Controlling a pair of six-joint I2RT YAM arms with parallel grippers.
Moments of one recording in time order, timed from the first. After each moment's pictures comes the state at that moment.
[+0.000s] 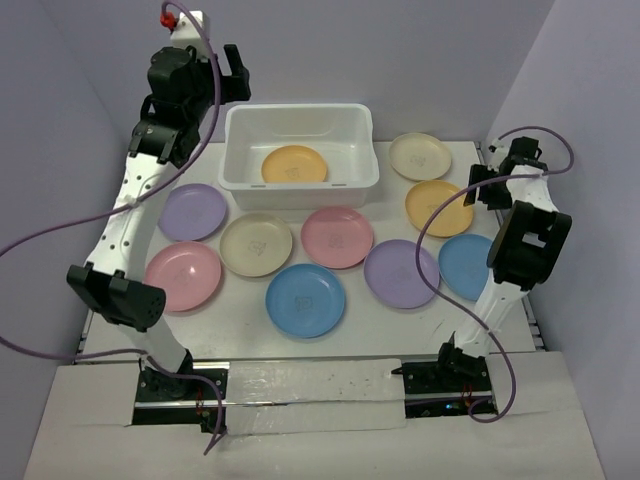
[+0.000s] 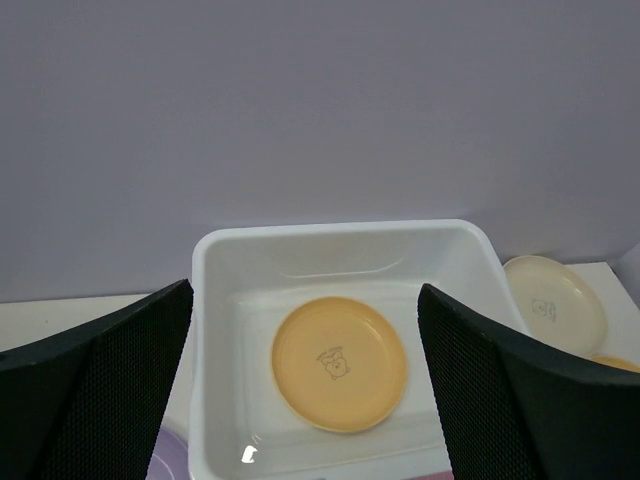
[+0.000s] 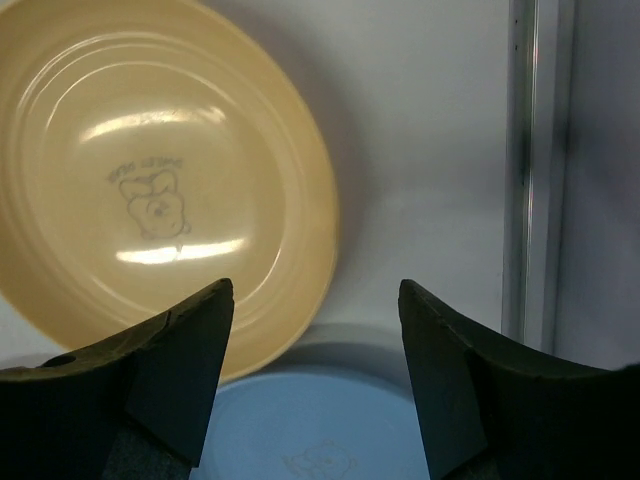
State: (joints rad) left arm -0.33 1.74 2.06 -0.37 -0.14 -0.15; right arm -0.41 1.98 1.61 -0.68 -0.22 -0.18
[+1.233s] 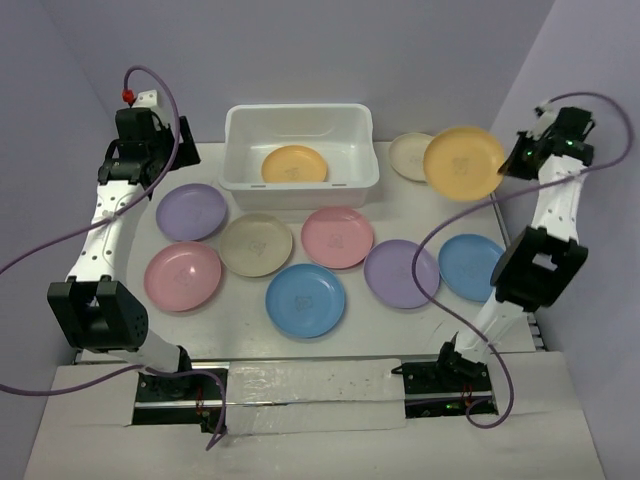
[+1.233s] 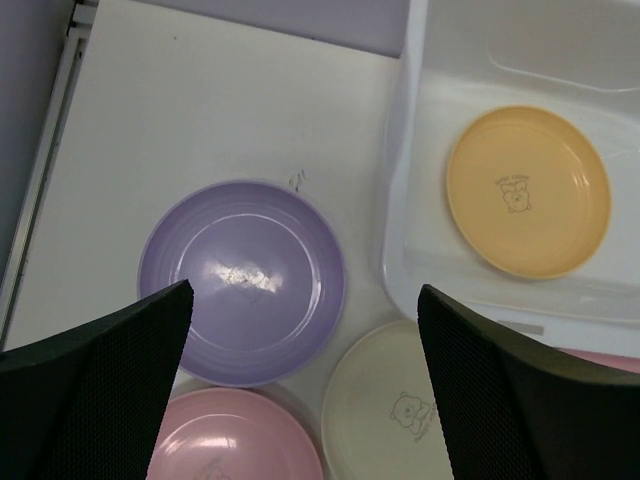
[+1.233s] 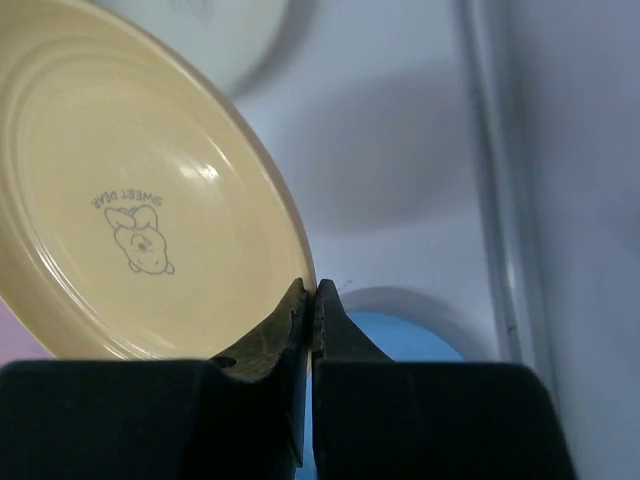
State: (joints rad) left arm -0.02 1.54 1.55 -0.50 -0.06 -0.18; right arm -0.47 1.89 1.83 -0.86 -0.36 -0.07
